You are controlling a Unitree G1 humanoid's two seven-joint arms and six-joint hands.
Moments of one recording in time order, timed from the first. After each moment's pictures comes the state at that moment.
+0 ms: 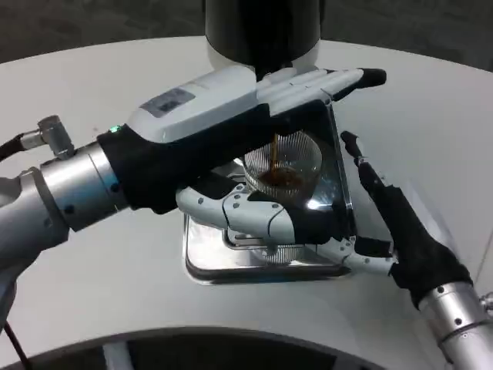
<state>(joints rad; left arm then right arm) -0.64 0.67 -0.05 -0.12 0.05 -0.45 -0.67 -0.24 -0.19 0.07 -0.07 -0.36 -0.04 0.05</state>
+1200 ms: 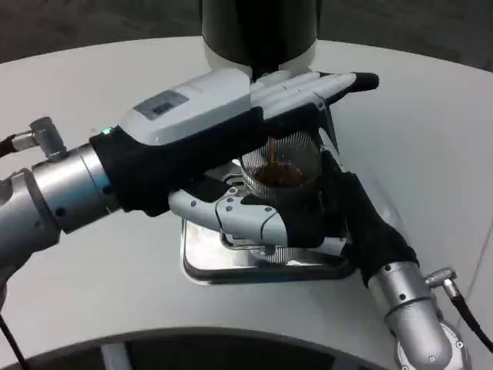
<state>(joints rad) -0.62 0.70 -0.04 -0.13 0.05 -0.46 -0.67 -0.41 -0.11 0.14 0.16 -0.36 -0.06 -0.06</state>
